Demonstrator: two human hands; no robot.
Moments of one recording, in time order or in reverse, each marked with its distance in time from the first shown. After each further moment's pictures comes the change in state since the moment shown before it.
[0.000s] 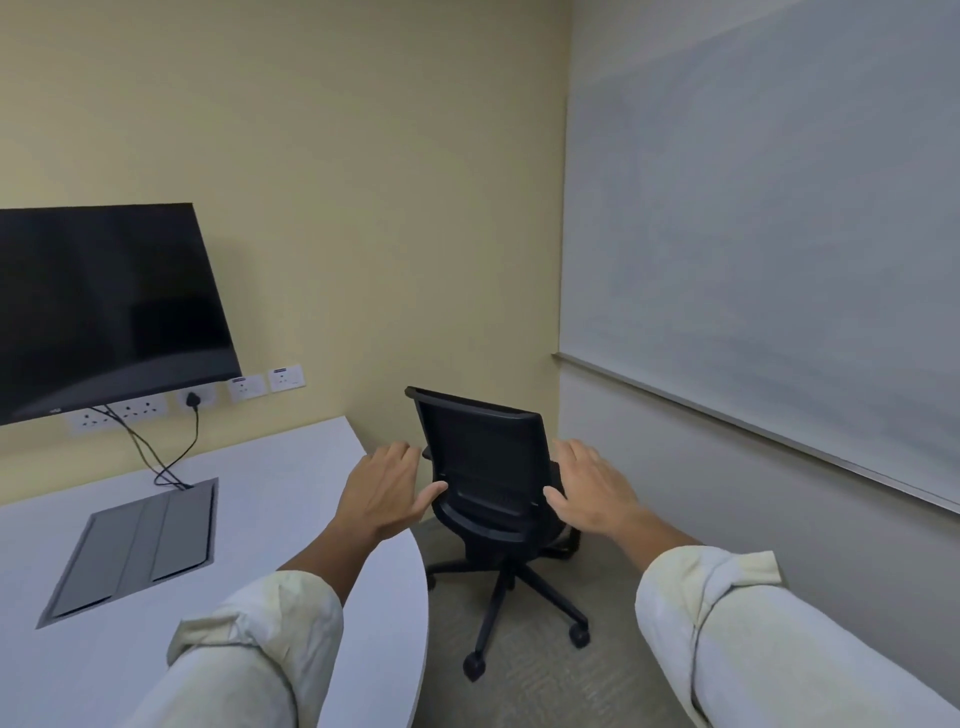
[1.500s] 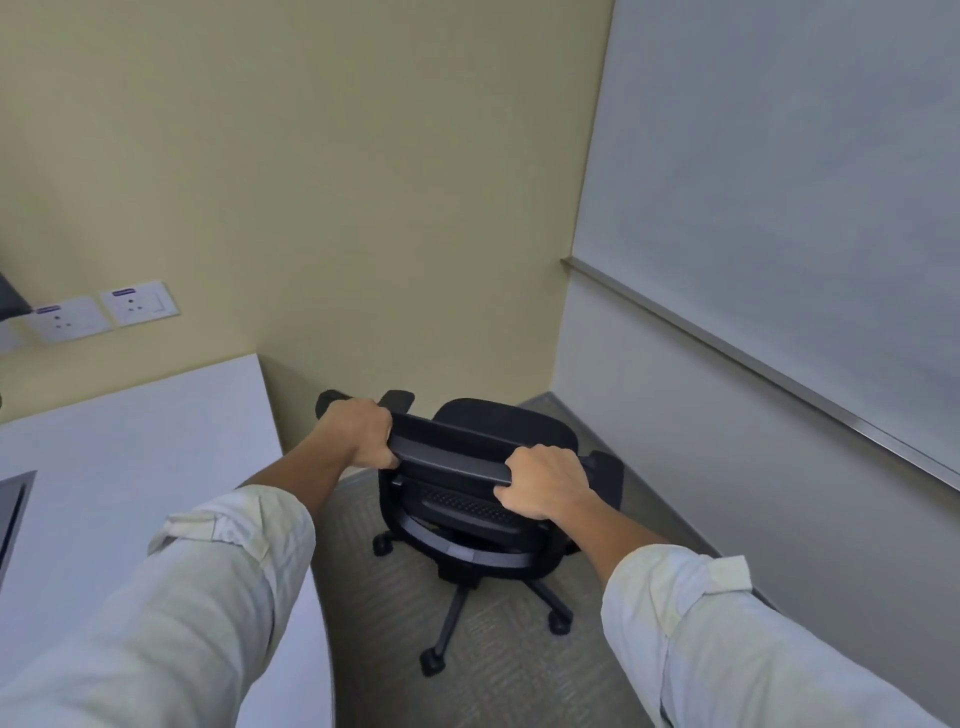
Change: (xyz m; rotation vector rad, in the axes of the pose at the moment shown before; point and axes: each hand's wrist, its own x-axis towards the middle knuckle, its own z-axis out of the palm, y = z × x) left_hand 0.433 -0.102 0.296 0.103 -0.596 0.075; right_hand 0.381 0.129 0.218 -0.100 -0.392 -0.032
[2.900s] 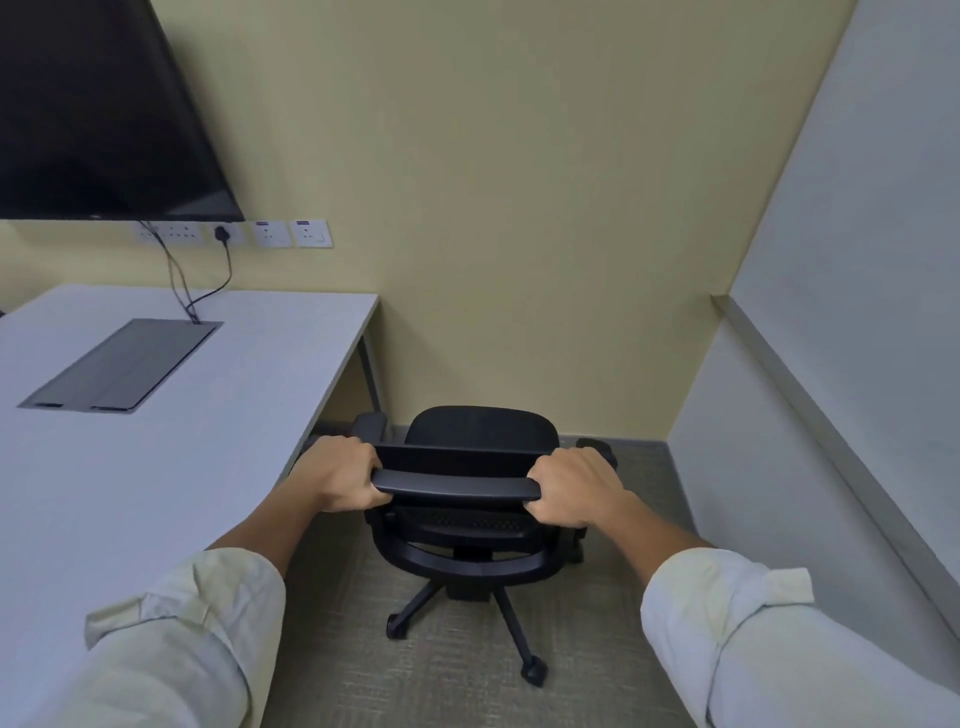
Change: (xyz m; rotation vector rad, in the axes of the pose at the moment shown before) left_hand -0.038 0.255 -0.008 -0.255 0.064 -0.488; right_hand 0.054 0.271 -0.023 -0.075 -0.024 -0.781
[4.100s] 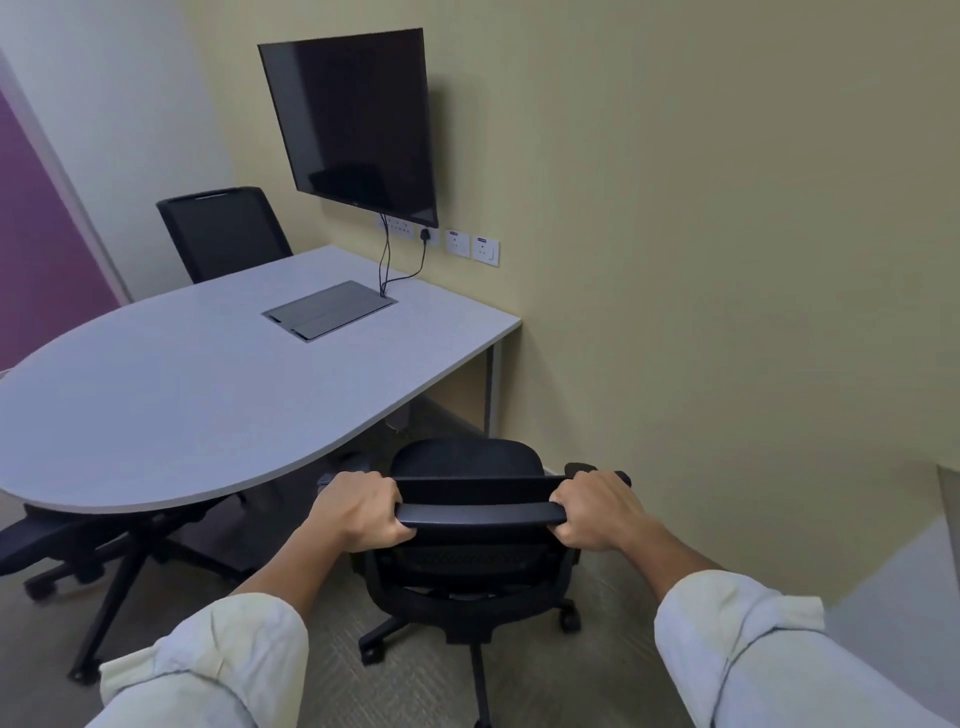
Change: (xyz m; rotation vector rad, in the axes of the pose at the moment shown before) left_hand -0.003 0.158 0.009 0.042 0.104 -0.608; right_hand 0.091 0.140 -0.019 -0.130 -0.018 -0.570
